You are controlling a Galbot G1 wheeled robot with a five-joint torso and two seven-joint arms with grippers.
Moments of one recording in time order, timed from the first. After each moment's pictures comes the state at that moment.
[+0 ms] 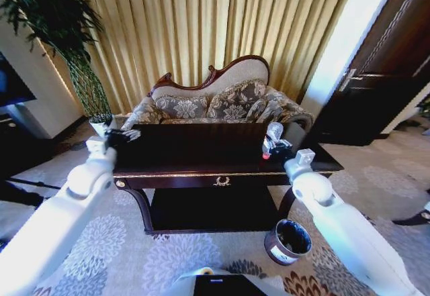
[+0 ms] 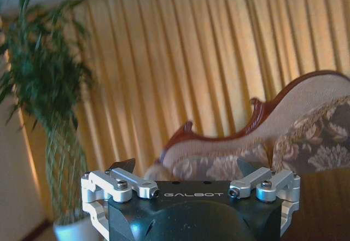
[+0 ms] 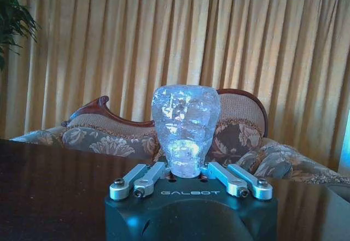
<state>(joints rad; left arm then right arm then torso) 1.12 -0.73 -0.58 -2.05 -0.69 0.38 -0.33 -1.11 0.82 0.41 2.03 0.65 -0.29 0.27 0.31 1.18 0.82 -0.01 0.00</state>
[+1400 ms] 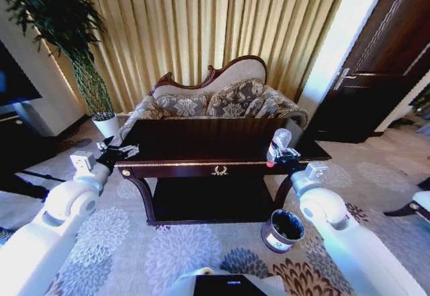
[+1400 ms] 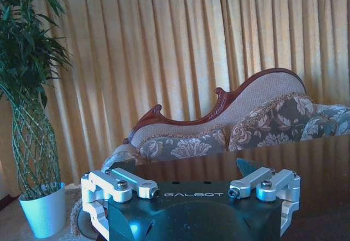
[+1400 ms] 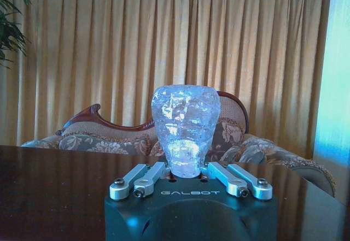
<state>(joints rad) 1.25 -0.74 -0.68 -2.18 -0.79 0.44 -0.27 -1.28 0.87 0.54 2.18 0.66 -0.31 0.32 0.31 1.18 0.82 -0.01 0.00</state>
